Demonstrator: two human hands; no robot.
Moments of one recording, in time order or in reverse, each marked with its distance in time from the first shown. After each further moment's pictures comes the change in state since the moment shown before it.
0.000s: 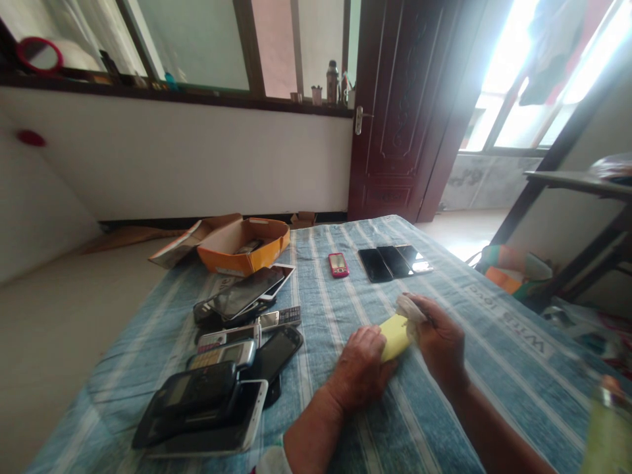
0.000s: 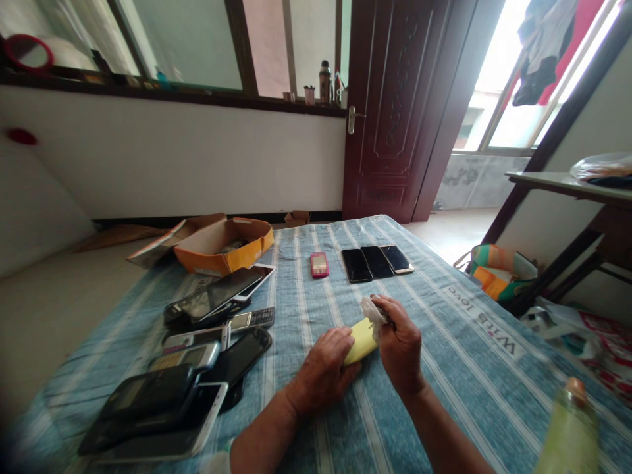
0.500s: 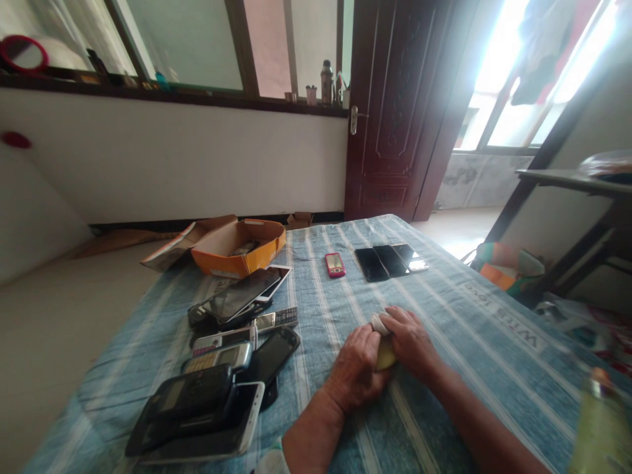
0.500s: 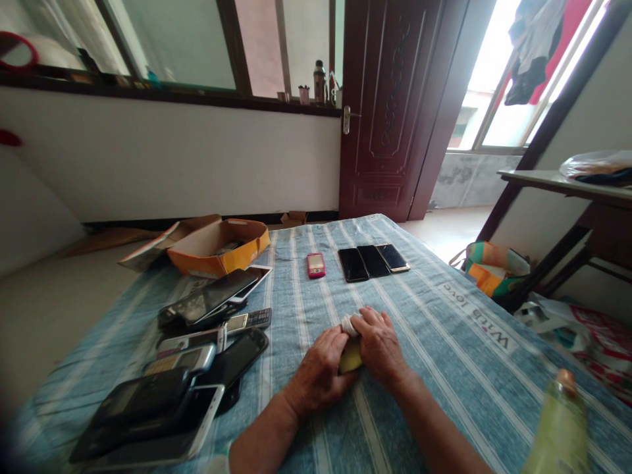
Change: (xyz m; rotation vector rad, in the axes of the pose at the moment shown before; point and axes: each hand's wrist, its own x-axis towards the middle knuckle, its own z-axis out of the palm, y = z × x) left_hand 0.001 -0.004 0.009 -0.023 0.075 0.010; right_hand -0.018 0.030 0.008 -0.623 -0.484 -0.274
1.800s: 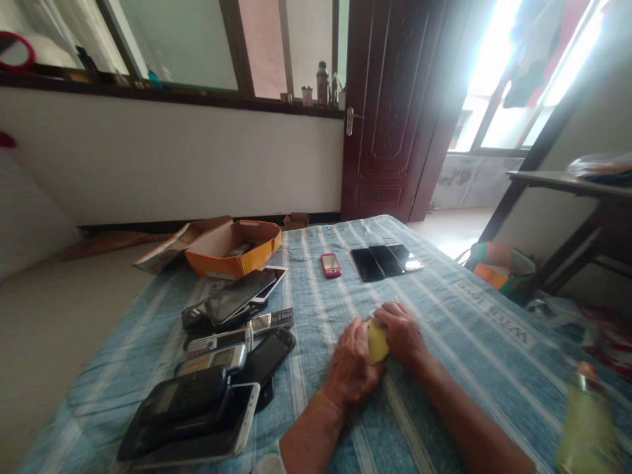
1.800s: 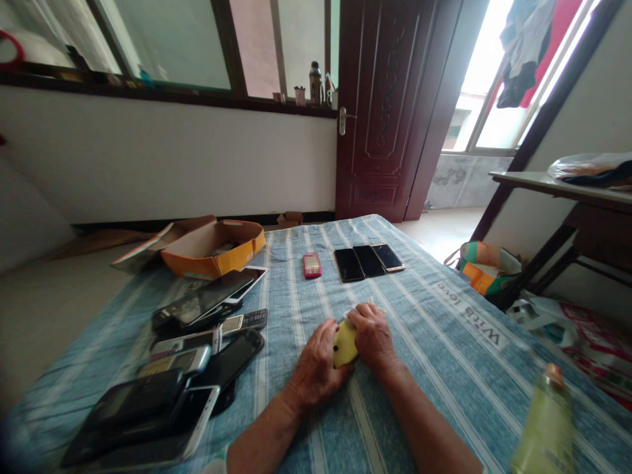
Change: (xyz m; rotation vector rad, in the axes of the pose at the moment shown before) left_hand -0.007 -0.016 0.022 0.032 0.087 -0.139; right_hand 0.011 0.010 0.013 0.076 -0.047 0.069
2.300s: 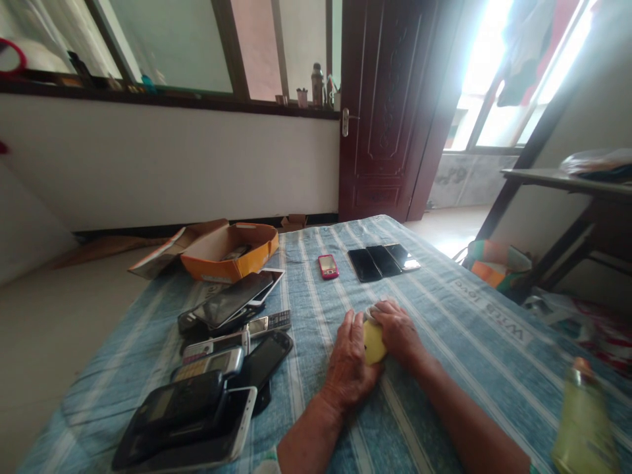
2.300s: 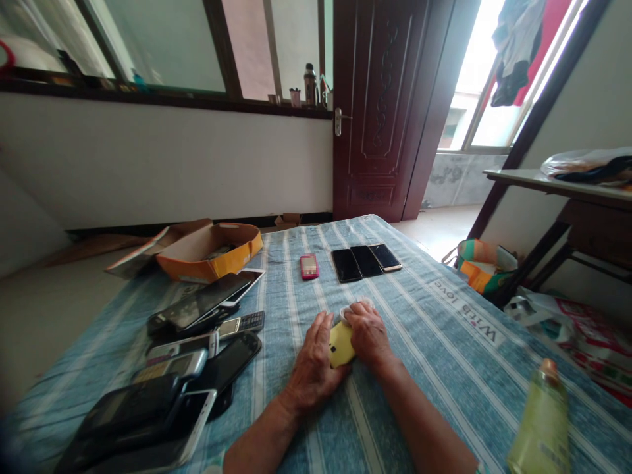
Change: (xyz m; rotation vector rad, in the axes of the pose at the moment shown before) left_hand 0.004 0.010 -0.008 0.029 -0.011 -0.102; right_hand 0.007 -0.004 -0.003 -0.018 -0.179 0.077
